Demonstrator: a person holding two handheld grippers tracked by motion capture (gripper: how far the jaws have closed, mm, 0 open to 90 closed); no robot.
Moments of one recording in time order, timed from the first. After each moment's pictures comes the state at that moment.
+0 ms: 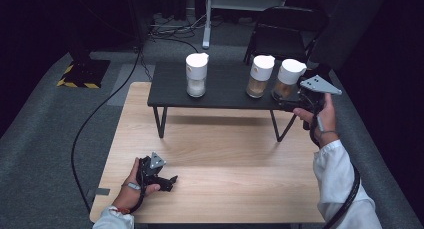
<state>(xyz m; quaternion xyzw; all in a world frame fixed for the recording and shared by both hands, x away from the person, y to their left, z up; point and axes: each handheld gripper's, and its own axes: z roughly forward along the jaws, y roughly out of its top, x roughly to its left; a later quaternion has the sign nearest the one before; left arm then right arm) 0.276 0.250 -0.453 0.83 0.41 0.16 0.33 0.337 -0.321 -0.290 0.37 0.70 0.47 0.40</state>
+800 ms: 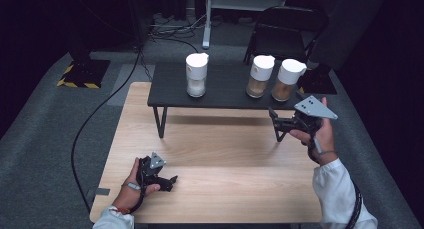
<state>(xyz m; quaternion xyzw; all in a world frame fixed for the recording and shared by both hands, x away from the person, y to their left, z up) 0.276 0.250 -0.453 0.83 0.41 0.16 0.33 0.291 -0.316 -0.320 0.31 0.71 0.48 0.42</state>
